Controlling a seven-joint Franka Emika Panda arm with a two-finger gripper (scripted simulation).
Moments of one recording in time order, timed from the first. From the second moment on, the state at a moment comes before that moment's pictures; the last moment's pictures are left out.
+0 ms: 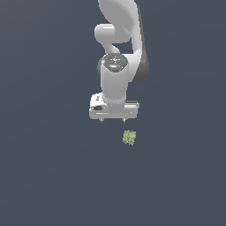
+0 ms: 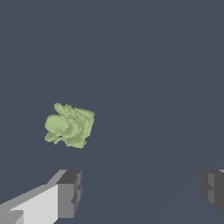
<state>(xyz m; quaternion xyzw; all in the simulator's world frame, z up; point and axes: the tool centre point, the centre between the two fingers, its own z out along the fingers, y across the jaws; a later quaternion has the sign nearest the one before) -0.003 0.000 0.165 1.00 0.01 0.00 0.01</state>
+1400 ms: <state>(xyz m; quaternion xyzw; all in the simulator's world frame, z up) 0.000 0.015 0.128 1.00 -0.05 -0.02 0.01</state>
